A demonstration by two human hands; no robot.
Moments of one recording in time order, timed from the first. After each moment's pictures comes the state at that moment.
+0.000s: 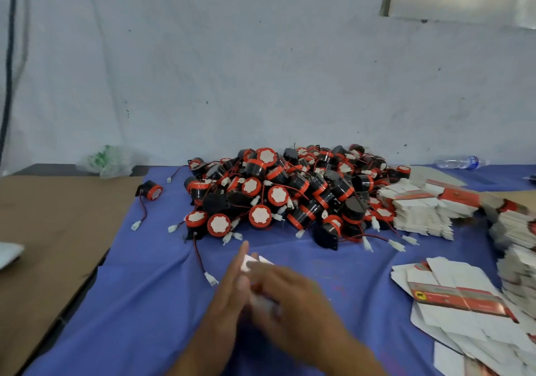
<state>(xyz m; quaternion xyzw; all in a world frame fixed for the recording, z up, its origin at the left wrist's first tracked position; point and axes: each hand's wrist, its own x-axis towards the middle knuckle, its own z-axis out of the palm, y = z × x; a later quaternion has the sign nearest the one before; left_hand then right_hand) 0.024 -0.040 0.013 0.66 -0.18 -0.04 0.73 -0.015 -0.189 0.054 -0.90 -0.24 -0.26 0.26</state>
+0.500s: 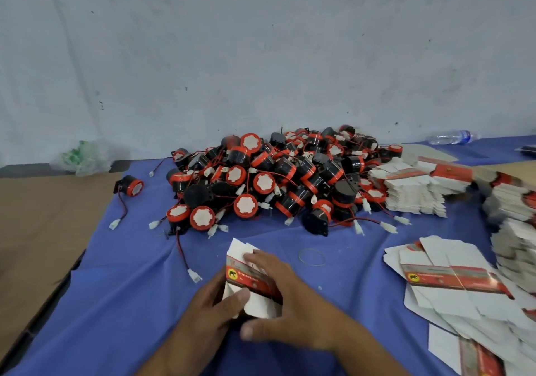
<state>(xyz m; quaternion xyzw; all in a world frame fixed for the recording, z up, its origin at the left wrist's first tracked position) 0.040 -0.036 -0.001 0.61 -0.22 -0.16 0.75 0.002 -0.220 0.022 -0.86 -0.17 0.02 0.48</state>
